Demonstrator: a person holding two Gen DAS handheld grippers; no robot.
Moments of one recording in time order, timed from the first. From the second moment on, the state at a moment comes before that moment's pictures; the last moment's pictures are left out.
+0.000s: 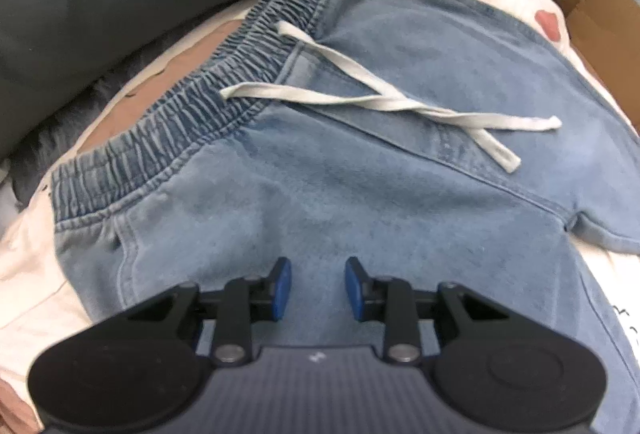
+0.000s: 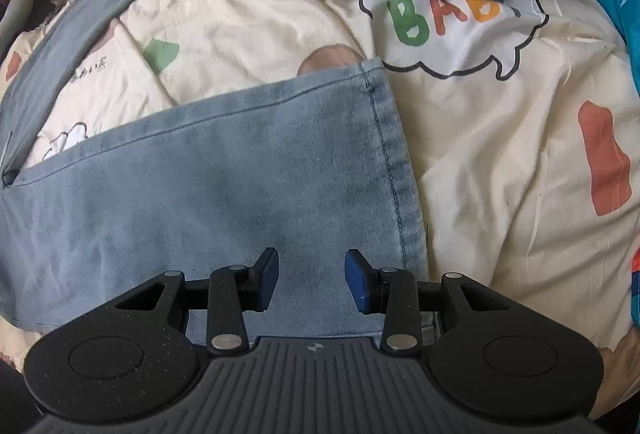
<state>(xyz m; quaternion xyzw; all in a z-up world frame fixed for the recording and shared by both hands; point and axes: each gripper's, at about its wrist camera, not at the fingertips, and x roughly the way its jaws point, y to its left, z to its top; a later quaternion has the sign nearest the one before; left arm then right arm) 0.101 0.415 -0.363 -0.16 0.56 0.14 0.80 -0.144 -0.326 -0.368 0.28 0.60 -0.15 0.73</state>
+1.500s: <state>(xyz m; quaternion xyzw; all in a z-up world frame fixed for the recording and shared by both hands) 0.071 0.476 -0.332 -0.16 0.56 0.21 0.78 -0.156 -0.342 -0.381 0.30 0.59 -0.16 0.74</state>
